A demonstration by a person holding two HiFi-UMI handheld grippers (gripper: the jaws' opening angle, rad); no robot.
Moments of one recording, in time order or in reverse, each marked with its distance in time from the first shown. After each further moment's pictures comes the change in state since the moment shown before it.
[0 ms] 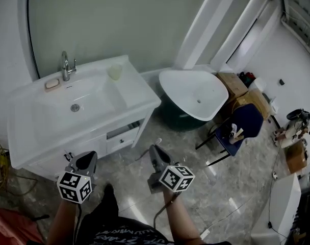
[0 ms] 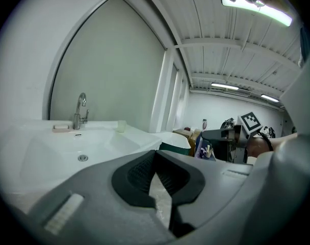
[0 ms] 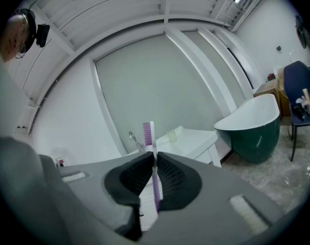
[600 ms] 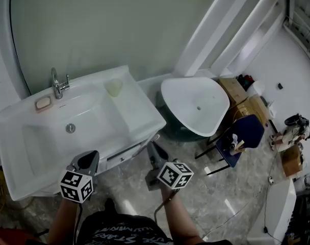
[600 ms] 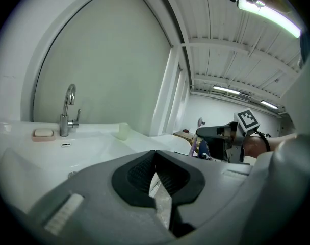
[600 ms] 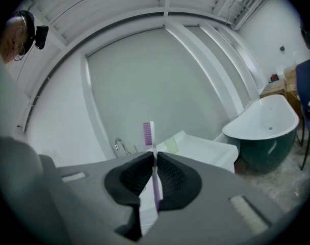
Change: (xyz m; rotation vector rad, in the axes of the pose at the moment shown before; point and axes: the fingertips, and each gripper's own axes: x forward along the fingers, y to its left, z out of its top) left arm 0.129 0.096 0.060 -0.037 0.008 -0.056; right arm 0.166 -0.022 0.066 -0.008 0.003 -0.015
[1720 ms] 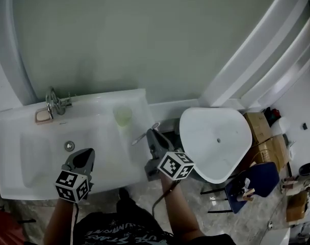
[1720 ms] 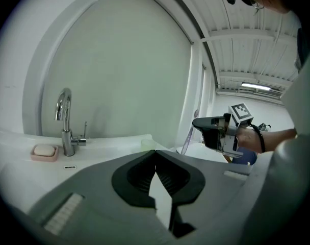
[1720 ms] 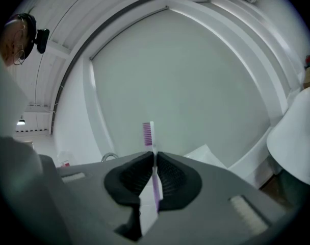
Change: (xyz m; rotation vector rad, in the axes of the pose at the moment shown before) left arm 0.140 0.098 0.077 -0.055 -0.047 0.293; right arm 0.245 -0.057 0.115 -0.045 0.078 0.303
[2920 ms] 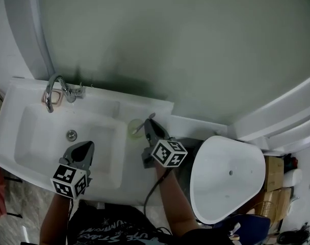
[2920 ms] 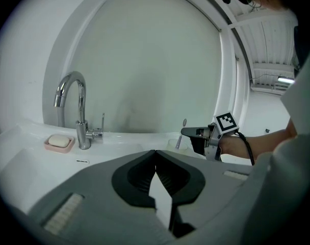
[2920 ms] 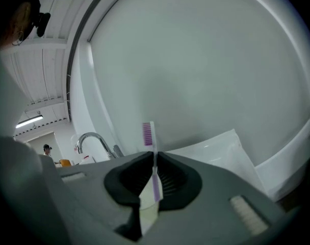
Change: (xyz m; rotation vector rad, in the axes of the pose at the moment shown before) left arm 0.076 0.060 -0.008 -0.123 0.048 0.319; right arm 0.203 -0.075 -0.057 -0.051 0.264 0.214
